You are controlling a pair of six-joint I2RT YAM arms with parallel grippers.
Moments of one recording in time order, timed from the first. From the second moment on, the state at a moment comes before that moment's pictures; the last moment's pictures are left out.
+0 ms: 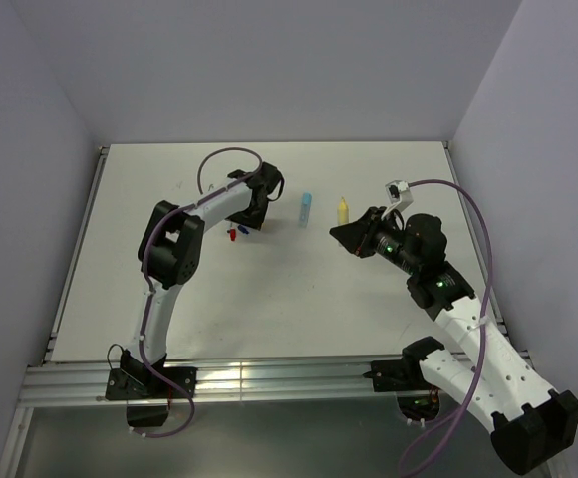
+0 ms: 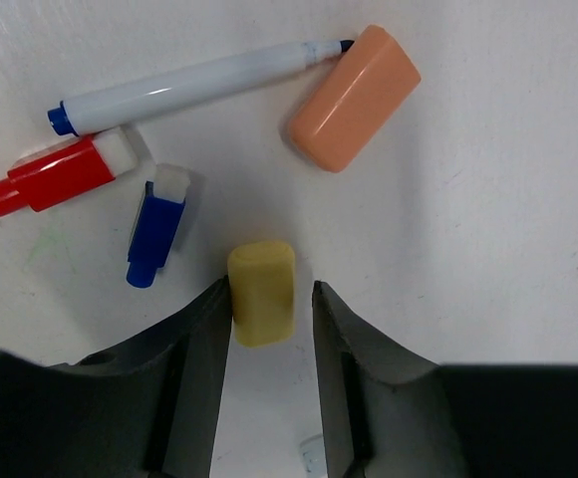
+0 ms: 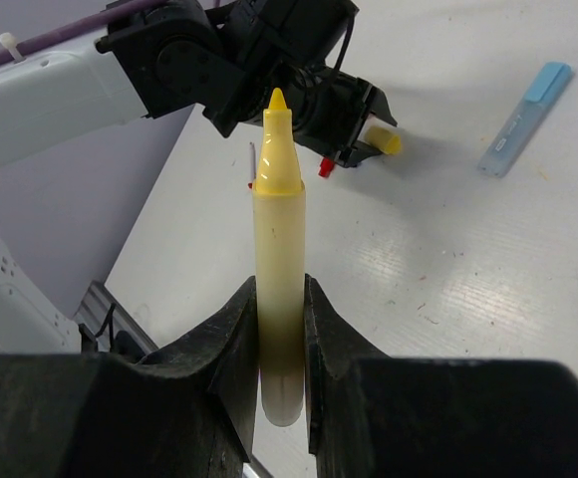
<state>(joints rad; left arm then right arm) -0.57 2.24 1.79 -0.87 -0.42 -1.87 0.38 0.78 0.68 -0.09 -0.32 0.60</state>
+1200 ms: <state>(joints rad) -0.52 2.08 1.58 -0.66 -0.25 -1.15 0.36 0.94 0.67 -0.07 -0.49 0.61</state>
